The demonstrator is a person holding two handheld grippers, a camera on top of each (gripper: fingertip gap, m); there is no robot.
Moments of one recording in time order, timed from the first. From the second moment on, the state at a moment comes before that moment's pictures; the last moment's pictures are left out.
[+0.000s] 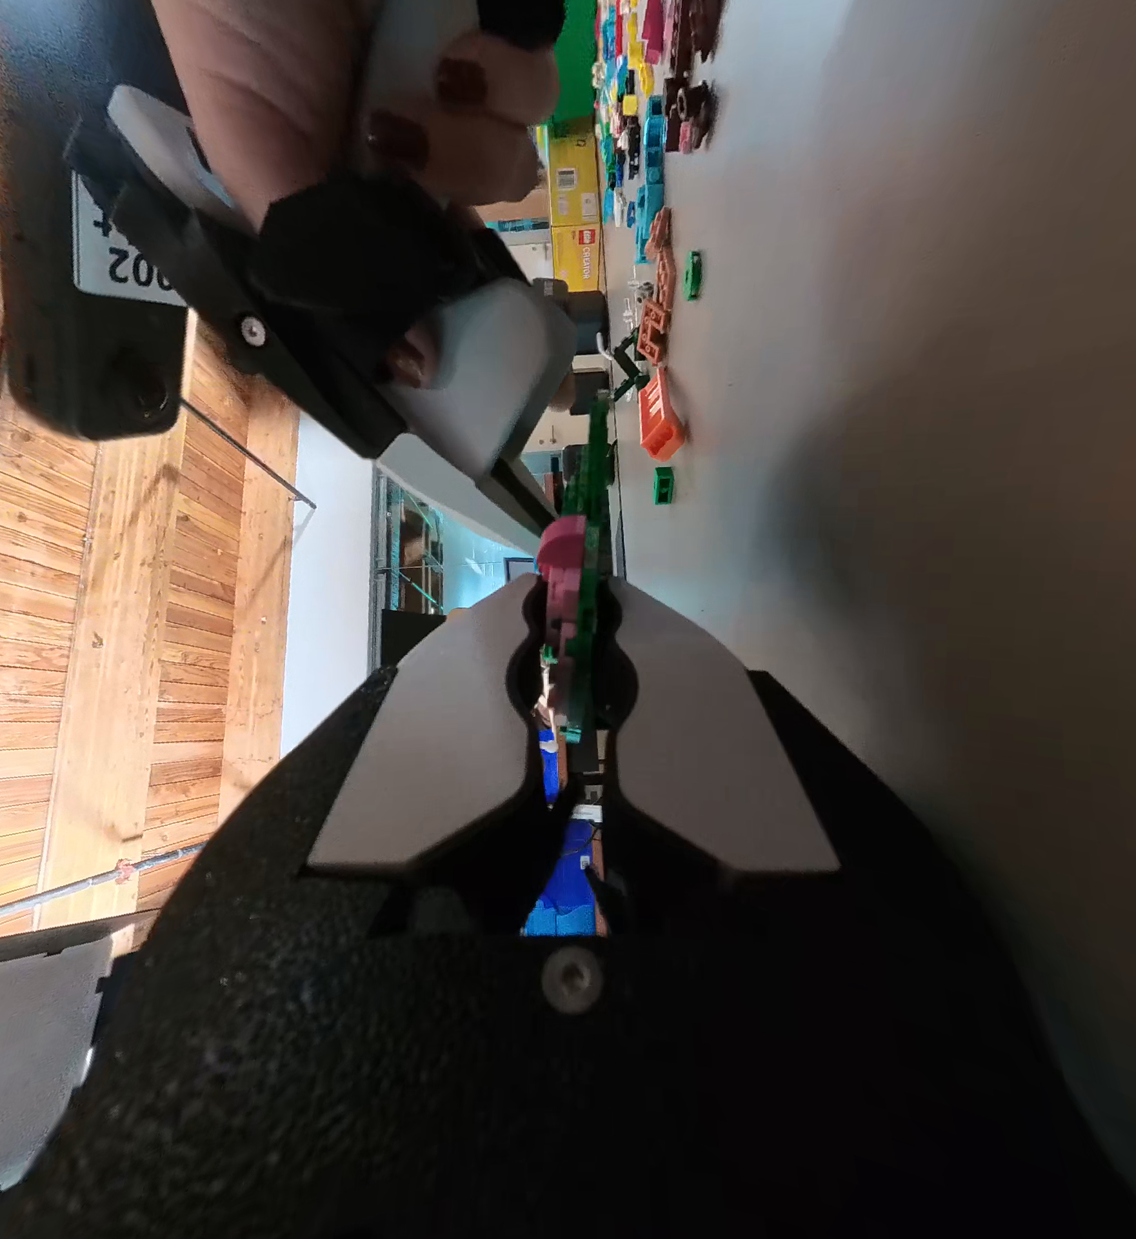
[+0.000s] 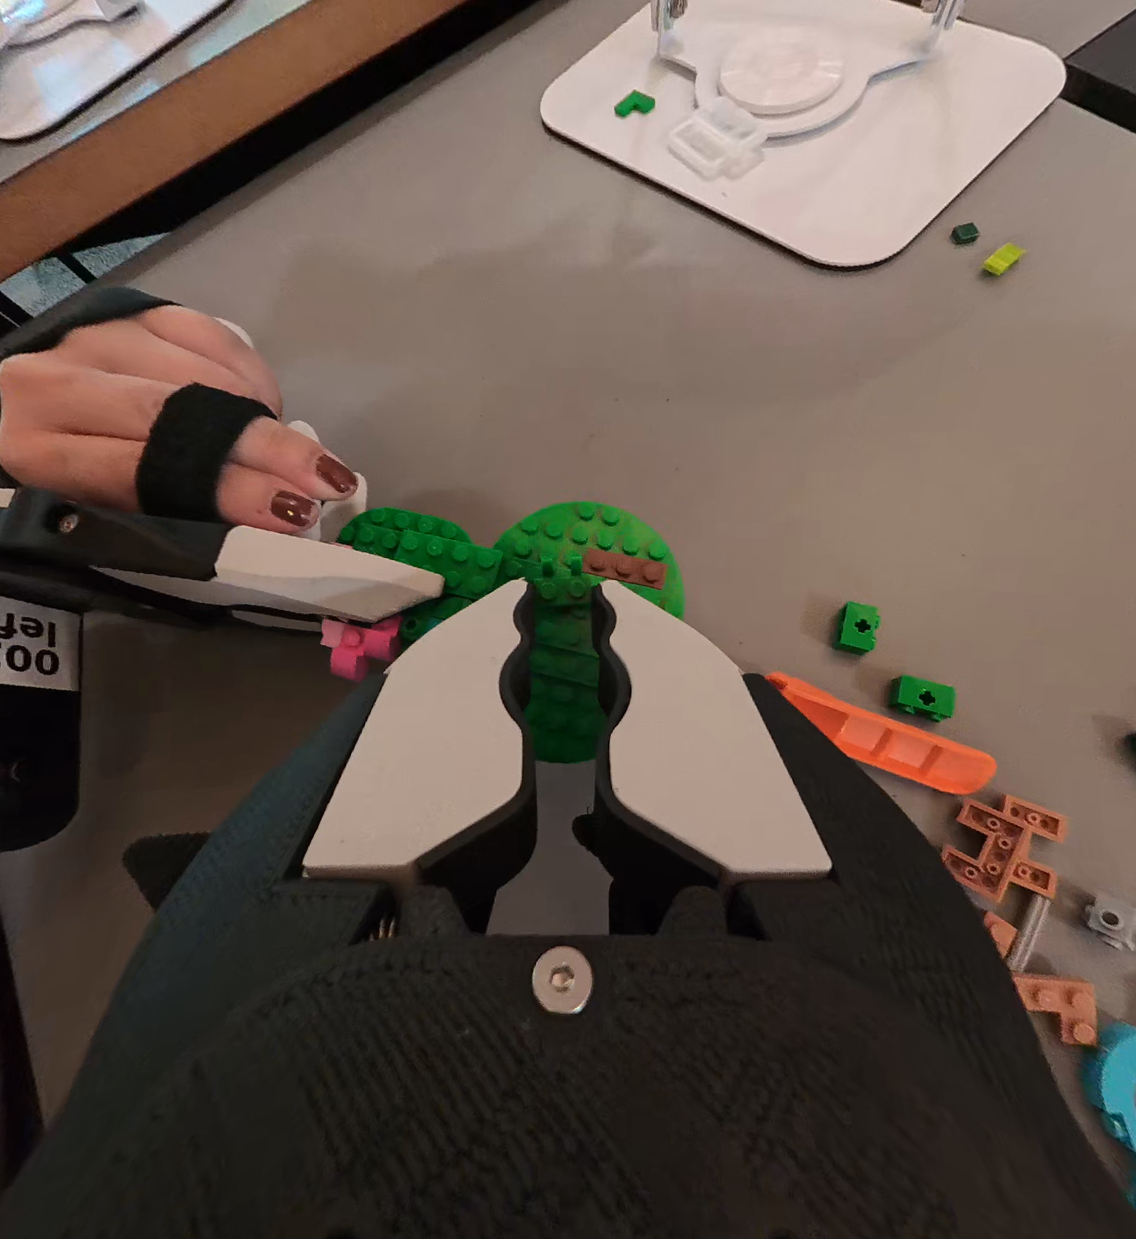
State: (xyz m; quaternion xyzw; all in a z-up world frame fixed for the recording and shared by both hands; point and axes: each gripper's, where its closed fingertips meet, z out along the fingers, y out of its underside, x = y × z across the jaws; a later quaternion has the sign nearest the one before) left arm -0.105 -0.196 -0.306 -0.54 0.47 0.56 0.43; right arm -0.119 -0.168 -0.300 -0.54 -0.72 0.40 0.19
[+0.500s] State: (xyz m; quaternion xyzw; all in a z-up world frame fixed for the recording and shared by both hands) left arm -0.096 -0.197 -0.307 -0.51 0.49 0.56 0.43; right arm -0.109 -0.177 -0.305 -0.52 -0.75 0.36 0.18
